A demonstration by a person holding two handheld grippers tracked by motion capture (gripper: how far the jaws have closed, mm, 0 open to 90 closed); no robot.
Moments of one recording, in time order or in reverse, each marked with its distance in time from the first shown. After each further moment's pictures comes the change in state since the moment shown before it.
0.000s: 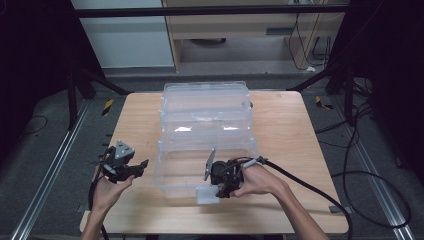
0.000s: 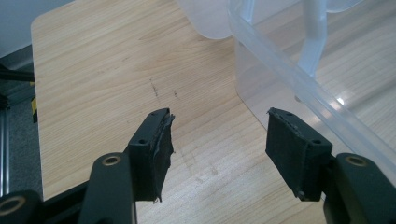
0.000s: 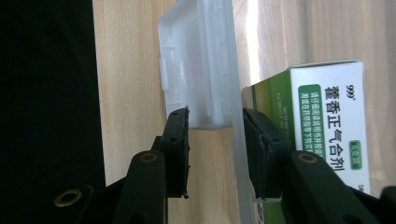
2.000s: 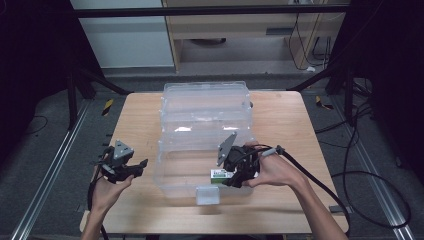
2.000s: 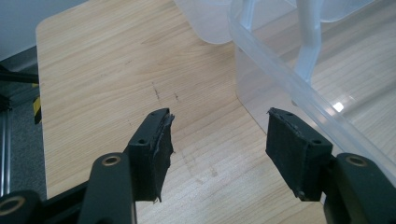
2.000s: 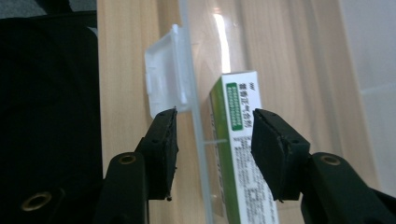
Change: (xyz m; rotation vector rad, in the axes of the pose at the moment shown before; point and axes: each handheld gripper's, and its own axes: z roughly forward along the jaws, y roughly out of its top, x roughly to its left) left arm -0.001 0.001 -0.004 -0.012 0.003 -0.005; right arm 0.000 -0.016 -0.066 -0.150 -0.099 -0.006
